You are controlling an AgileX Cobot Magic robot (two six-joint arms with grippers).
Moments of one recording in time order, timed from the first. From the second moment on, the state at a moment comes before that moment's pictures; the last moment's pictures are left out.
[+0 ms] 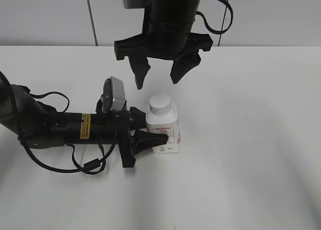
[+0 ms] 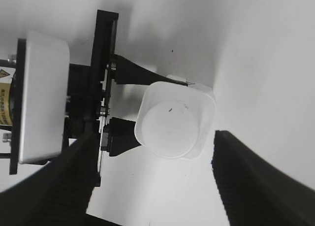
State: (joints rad) left arm -0.32 2.30 -0.96 1.24 -1.16 -0.38; right arm 0.72 2.04 -1.85 0.08 1.23 0.31
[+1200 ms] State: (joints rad) left arm -0.32 2.30 -0.96 1.24 -1.16 -0.38; right arm 0.72 2.14 -1.82 0.04 1.22 0.36
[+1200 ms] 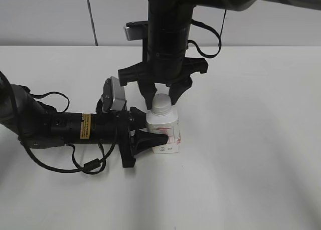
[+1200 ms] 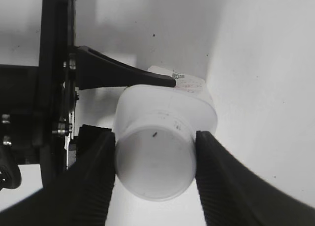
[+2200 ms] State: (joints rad) left arm -0.32 2.30 -0.96 1.24 -1.16 -0.38; right arm 0.72 2.14 -1.83 0.06 1.22 -0.82
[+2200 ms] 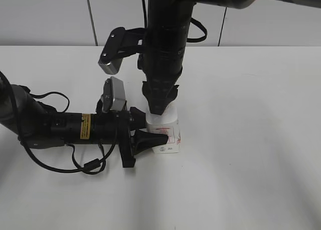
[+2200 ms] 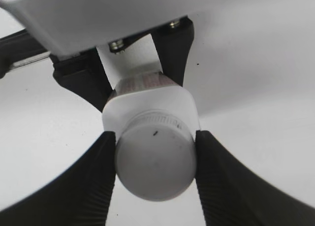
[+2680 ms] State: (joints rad) left arm -0.32 2.30 -0.96 1.24 -1.16 -0.38; right arm 0.72 2.14 -1.83 0.06 1.22 -0.93
